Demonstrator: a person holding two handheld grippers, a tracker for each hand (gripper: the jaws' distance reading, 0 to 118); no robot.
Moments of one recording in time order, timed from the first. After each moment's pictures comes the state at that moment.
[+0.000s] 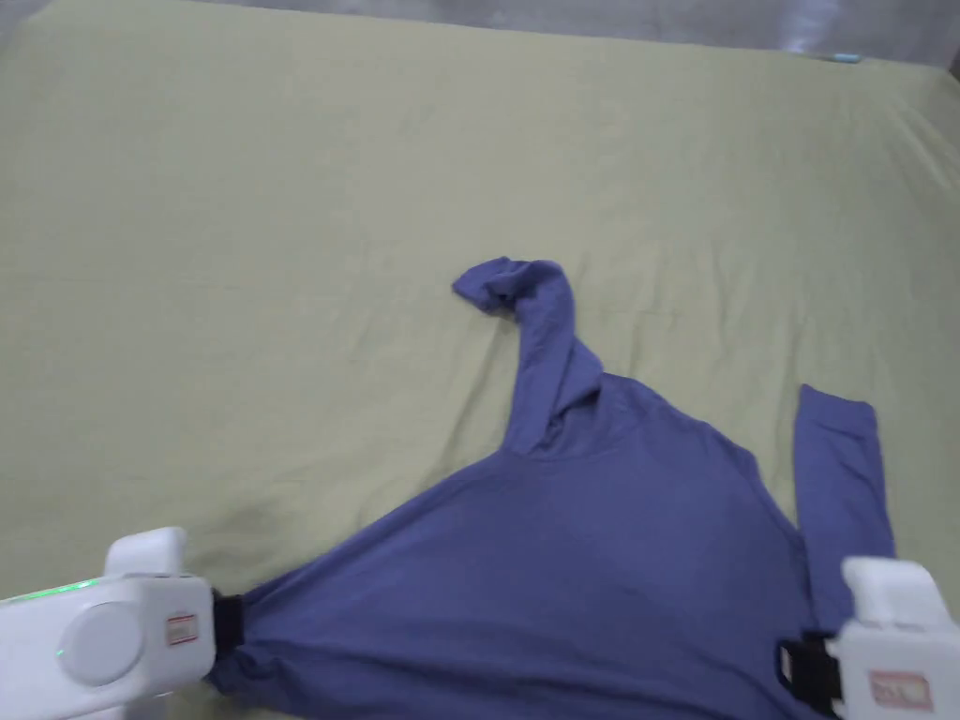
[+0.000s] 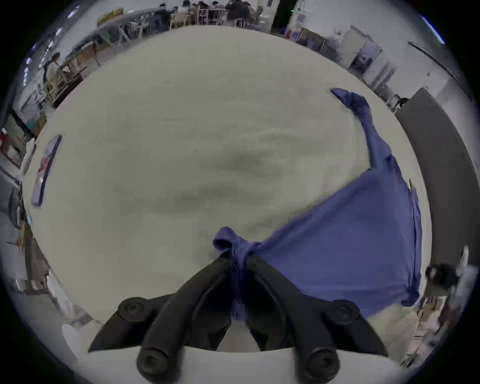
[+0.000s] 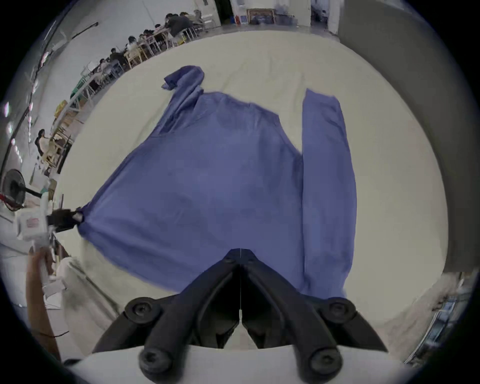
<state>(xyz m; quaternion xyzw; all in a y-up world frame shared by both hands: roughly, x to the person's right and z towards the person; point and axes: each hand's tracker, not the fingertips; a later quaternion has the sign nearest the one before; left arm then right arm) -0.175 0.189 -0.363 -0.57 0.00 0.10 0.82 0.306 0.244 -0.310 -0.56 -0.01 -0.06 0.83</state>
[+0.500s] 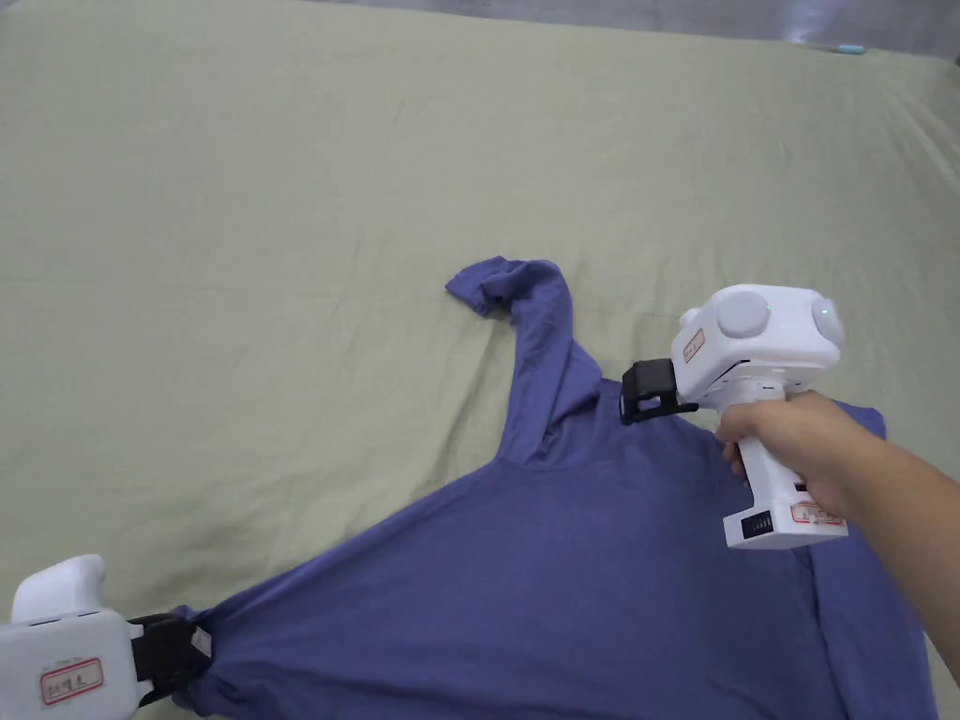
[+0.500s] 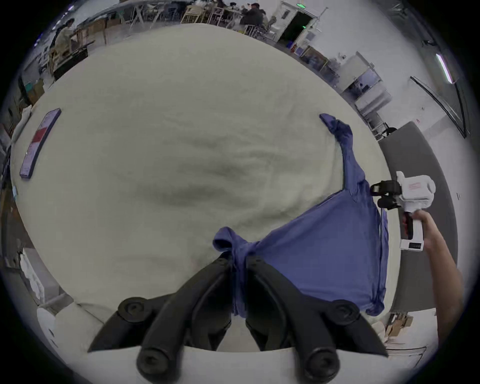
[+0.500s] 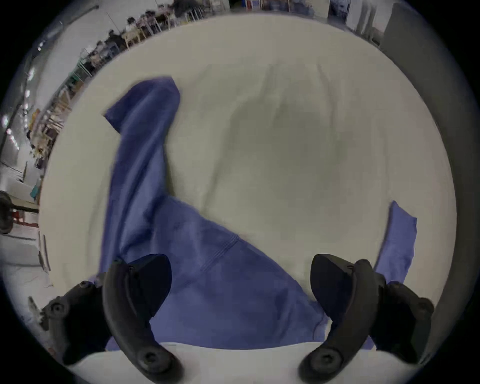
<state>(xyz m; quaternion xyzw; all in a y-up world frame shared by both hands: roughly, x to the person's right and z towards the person) -0.200 0.206 -0.351 -0.54 -0.02 0.20 0.81 0.299 0.177 -0.589 -0.63 0.00 -0.03 0.77</state>
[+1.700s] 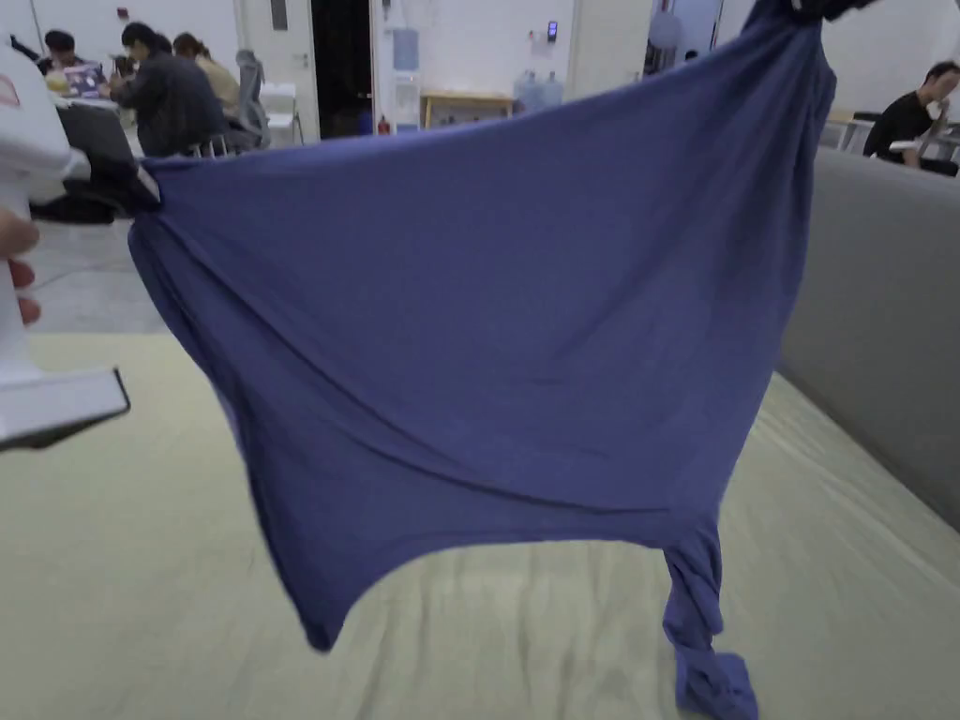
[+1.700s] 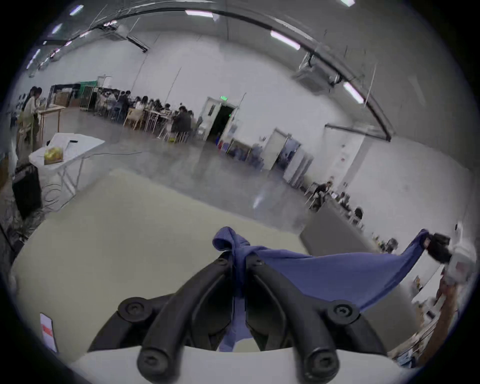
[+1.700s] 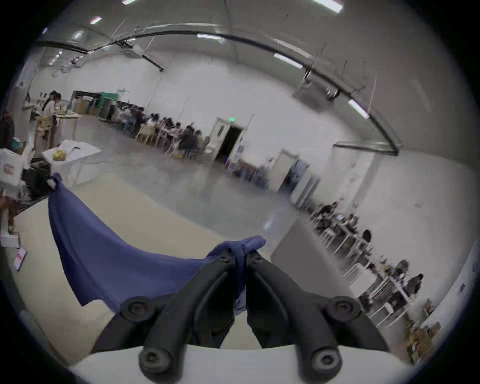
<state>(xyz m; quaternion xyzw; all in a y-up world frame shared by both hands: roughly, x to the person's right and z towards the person) -0.119 0.668 -0.575 -0.21 -0.16 0.20 0.94 0.322 0.792 -0.433 -0.13 -0.11 0.22 0.96</state>
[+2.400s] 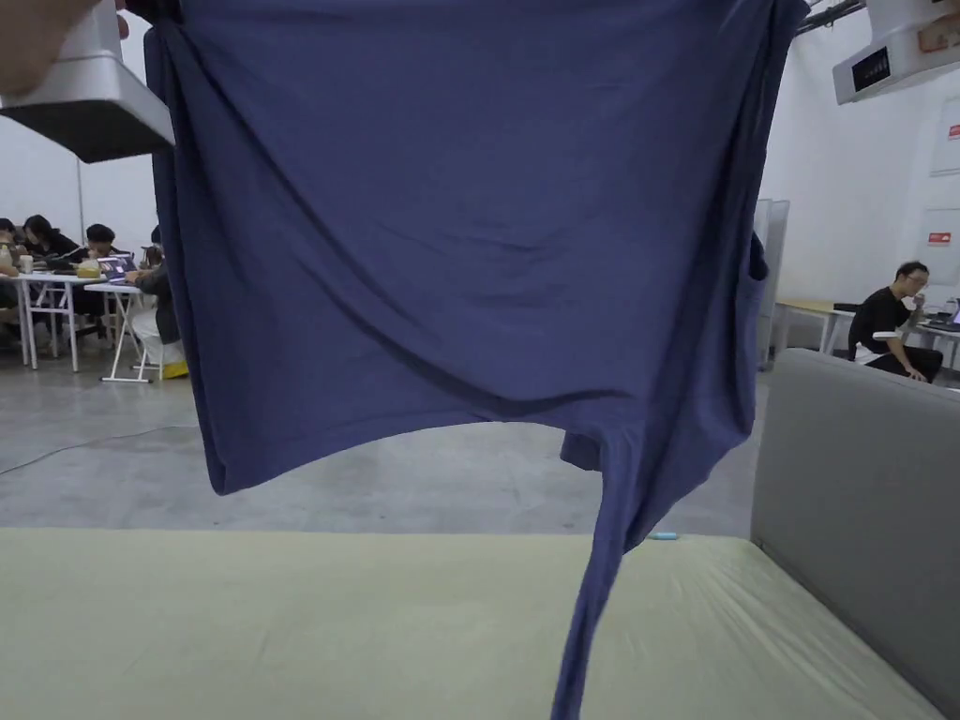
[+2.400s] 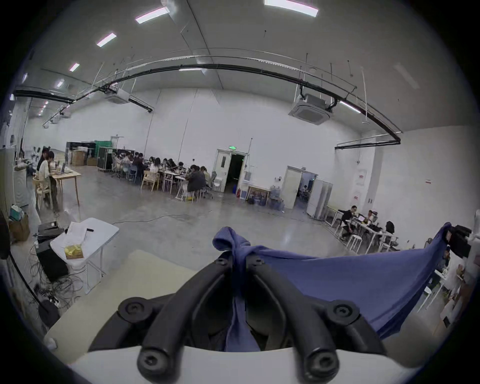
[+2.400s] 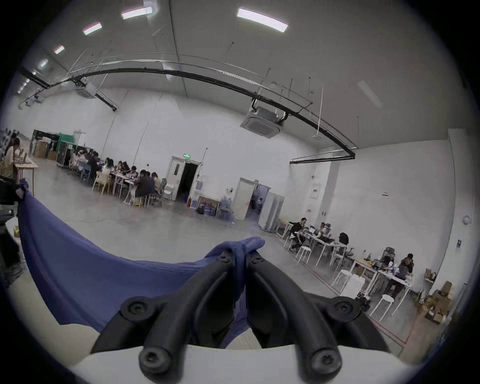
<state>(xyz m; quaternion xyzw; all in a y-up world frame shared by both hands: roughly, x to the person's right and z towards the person) -0.061 0.931 -0.677 -0.09 -0.06 0.10 0.99 0.363 0.980 -0.573 -0.02 -0.20 0.15 0.97</state>
